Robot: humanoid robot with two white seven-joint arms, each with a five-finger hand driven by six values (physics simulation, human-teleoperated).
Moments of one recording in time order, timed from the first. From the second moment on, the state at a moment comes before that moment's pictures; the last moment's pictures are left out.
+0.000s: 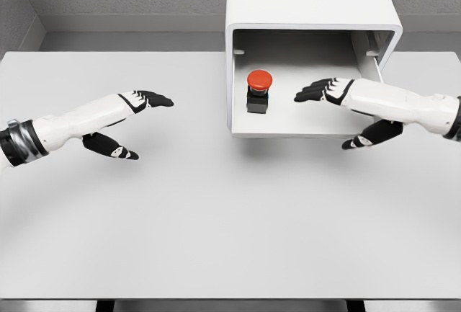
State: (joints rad) left arm -0.63 0.93 -0.93 -1.47 0.01 -0.61 -0.12; right arm -0.61 -0.99 0.71 -1.61 -0.10 -0.61 0.42
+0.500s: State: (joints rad) left arm -0.62 0.93 -0.91 -1.47 0.01 -0.61 -0.15; right arm -0.64 -0.94 0.71 -1.55 -0.10 -0.61 0.43
